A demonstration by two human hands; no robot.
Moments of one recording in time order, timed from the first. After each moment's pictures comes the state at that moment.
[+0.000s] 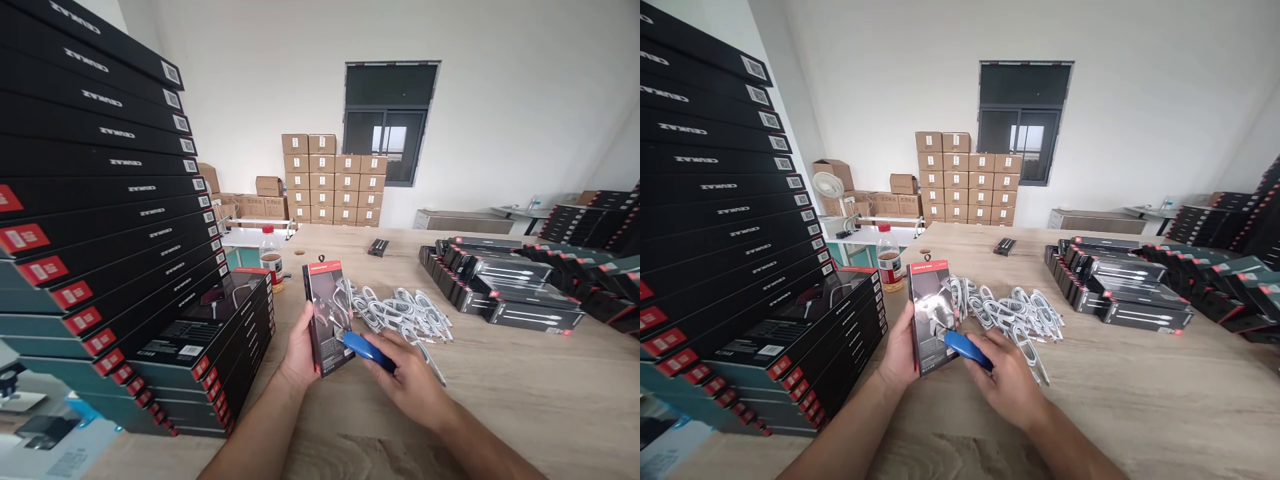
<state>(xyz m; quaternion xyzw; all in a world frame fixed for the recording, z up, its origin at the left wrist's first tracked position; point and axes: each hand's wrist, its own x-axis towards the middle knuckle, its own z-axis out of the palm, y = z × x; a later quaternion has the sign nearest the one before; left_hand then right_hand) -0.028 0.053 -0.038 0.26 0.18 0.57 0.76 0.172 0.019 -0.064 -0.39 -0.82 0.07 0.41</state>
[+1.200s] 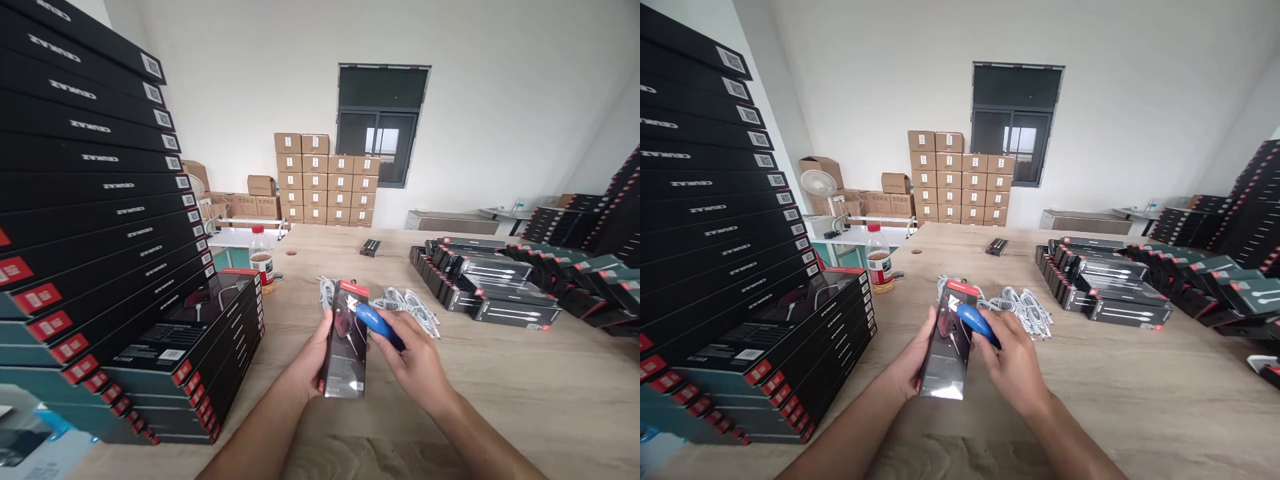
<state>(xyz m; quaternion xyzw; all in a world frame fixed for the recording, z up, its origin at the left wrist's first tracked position) -0.003 0.048 -0.043 0.28 0.36 0.38 0.81 0.187 0.026 -0.050 -0.42 -0.76 0.00 0.50</state>
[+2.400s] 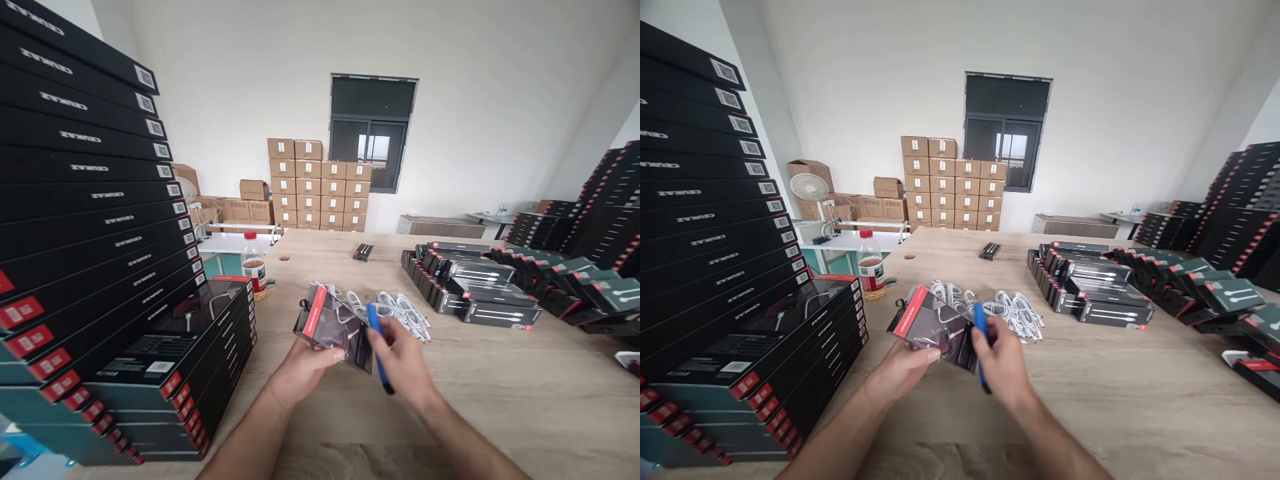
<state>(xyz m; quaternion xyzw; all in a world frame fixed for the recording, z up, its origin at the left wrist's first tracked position) -0.012 0.041 -0.039 0.50 0.18 0.55 0.65 0.183 0.038 -0.057 -0.51 -0.63 0.22 0.55</state>
